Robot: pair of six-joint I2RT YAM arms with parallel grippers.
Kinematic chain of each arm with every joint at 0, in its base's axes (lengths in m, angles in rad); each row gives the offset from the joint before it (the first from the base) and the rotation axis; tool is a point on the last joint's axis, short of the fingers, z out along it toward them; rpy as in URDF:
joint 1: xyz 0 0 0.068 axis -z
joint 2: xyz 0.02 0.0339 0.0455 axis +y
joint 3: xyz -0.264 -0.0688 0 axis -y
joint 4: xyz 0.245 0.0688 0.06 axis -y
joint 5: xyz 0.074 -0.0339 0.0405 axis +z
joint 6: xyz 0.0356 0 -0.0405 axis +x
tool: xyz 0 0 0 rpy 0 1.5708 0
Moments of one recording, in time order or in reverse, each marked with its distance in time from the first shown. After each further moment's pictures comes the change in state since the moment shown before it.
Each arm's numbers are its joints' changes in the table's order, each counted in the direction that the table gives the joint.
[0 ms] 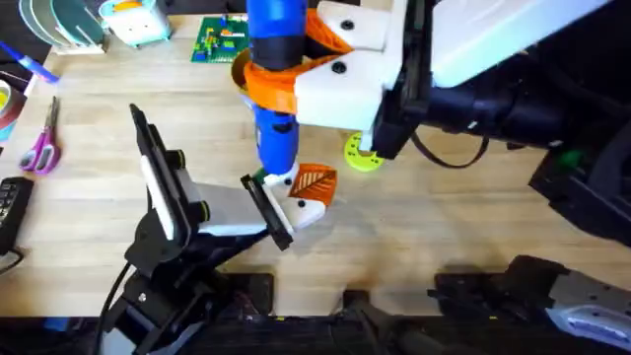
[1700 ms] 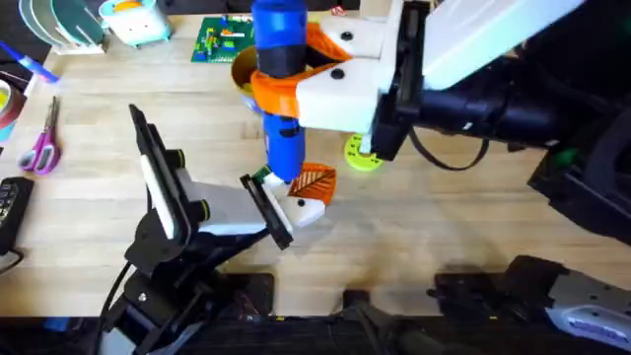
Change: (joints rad) left arm 0.000 0.000 0.000 -0.001 0.008 -0.003; right arm 0.010 0.003 0.000 -0.068 -0.005 0.000
